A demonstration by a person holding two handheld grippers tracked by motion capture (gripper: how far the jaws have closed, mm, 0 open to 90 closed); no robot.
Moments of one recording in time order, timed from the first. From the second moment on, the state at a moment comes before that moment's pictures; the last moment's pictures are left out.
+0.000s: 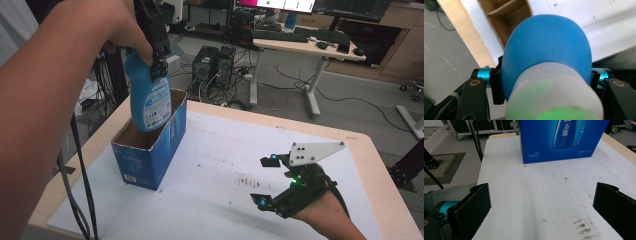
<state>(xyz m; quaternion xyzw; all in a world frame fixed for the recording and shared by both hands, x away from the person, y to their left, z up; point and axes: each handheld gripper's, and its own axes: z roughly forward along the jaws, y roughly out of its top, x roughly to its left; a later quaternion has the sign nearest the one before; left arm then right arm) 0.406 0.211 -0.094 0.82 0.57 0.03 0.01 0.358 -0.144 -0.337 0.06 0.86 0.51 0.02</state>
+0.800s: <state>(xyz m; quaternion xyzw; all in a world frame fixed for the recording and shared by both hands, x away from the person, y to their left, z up) 0.437 0.252 -0.172 0.82 0.57 -0.03 0.00 0.361 -0.148 -0.335 0.08 0.85 0.52 0.03</state>
